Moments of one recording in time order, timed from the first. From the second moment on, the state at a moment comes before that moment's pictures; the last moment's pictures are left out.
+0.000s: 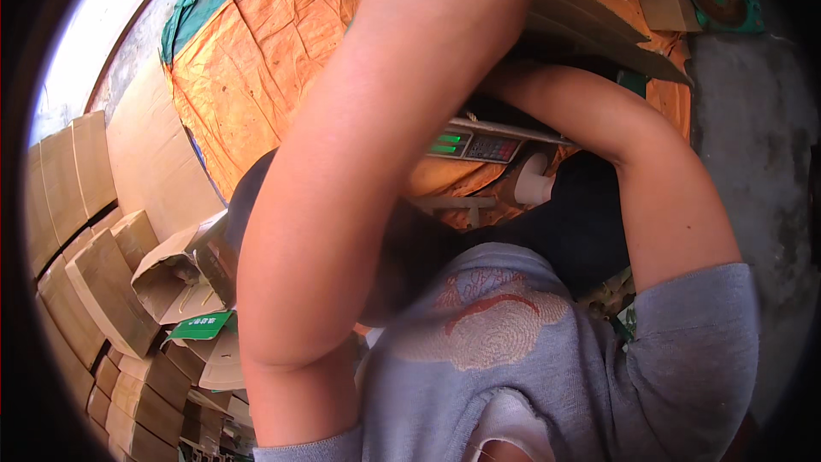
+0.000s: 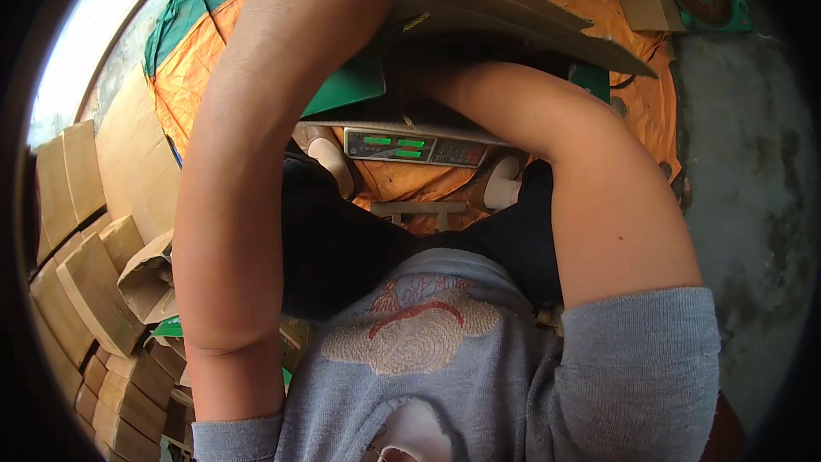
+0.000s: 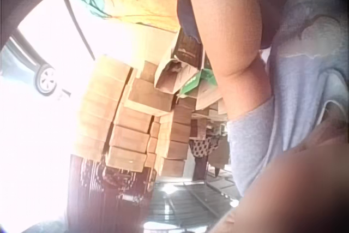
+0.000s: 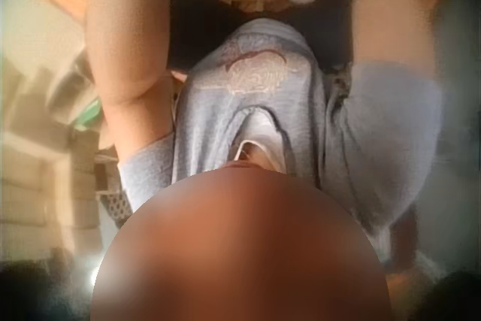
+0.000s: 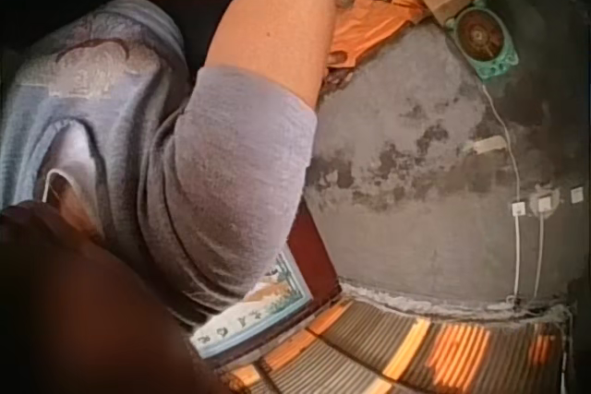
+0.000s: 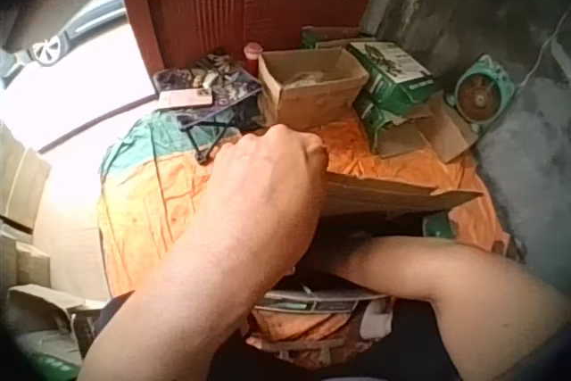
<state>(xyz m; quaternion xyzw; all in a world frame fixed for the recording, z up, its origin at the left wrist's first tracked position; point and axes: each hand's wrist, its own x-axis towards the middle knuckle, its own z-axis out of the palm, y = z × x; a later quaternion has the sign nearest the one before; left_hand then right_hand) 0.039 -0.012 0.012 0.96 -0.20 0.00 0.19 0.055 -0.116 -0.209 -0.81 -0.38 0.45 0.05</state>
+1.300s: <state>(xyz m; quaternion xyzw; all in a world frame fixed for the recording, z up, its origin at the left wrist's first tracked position) 0.038 0.043 -0.013 0.98 -0.15 0.09 0.09 -0.465 -0.655 -0.358 -0.65 0.65 0.14 0.37</state>
